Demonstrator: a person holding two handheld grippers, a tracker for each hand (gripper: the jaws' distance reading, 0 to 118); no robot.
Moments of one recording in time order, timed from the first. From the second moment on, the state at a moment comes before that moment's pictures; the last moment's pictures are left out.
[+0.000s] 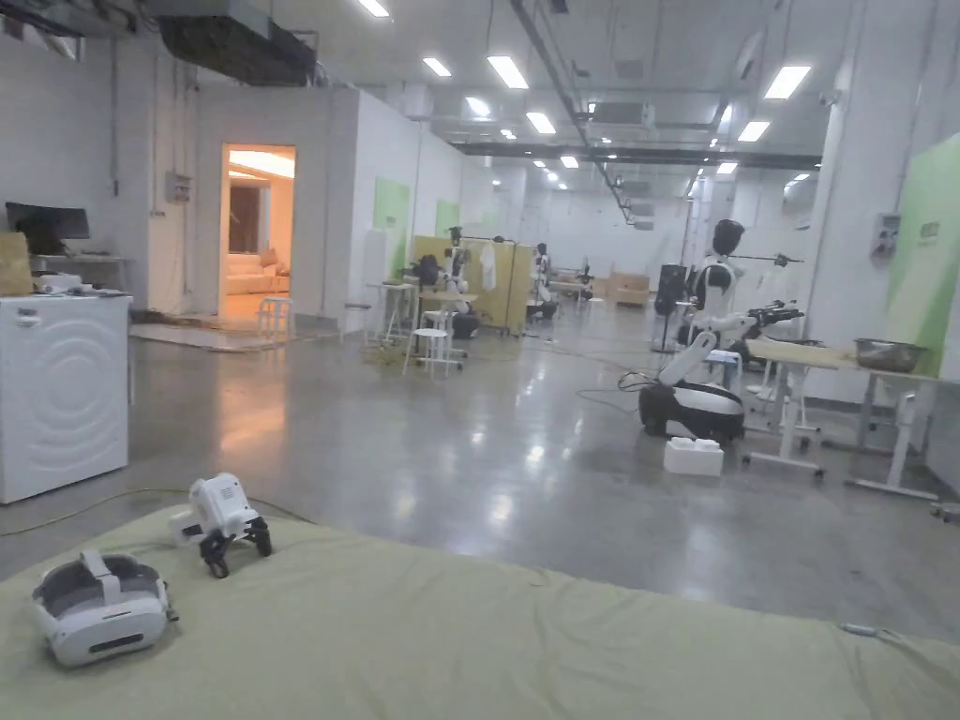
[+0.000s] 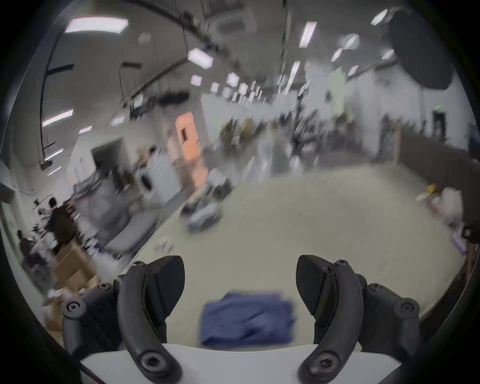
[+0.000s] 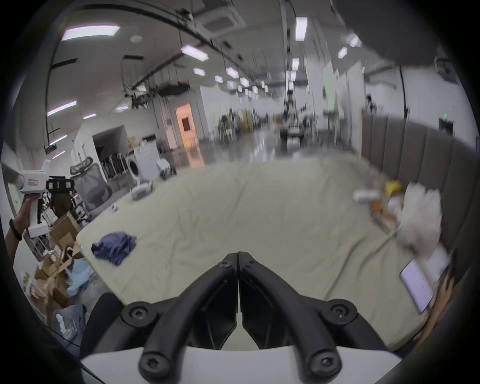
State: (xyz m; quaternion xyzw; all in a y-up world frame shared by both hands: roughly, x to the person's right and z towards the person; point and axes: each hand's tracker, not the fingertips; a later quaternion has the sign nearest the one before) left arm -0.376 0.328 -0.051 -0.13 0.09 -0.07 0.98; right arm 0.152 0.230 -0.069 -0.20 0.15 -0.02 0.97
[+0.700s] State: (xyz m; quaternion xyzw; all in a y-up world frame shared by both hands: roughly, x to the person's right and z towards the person) left arm -0.217 0.311 0.053 0.00 0.08 -0.08 0.99; right arm 0.160 0.278 0.020 -0.03 0.09 0.01 1.00
